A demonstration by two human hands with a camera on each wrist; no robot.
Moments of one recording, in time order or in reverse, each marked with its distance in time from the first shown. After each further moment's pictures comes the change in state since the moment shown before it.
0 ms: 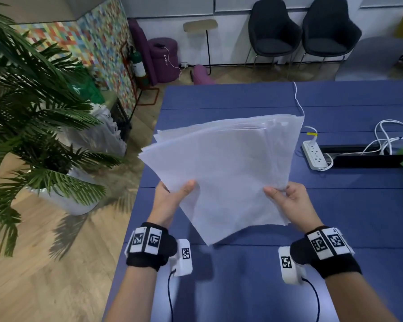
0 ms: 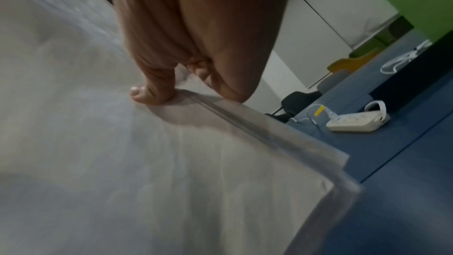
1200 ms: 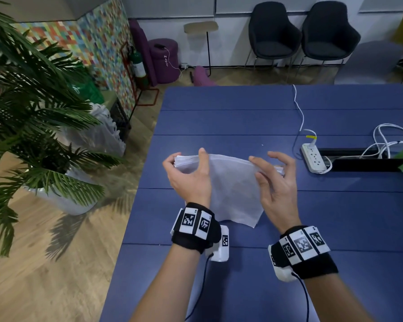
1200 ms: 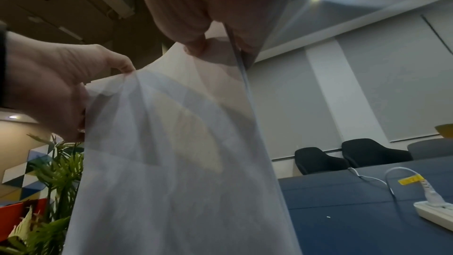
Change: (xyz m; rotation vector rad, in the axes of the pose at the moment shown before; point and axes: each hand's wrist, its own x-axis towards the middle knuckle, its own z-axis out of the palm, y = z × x) left_hand 0.015 0.022 0.086 0.044 0.676 0.202; right_hand -0.002 -0.041 0.039 -0.501 0.278 -0.632
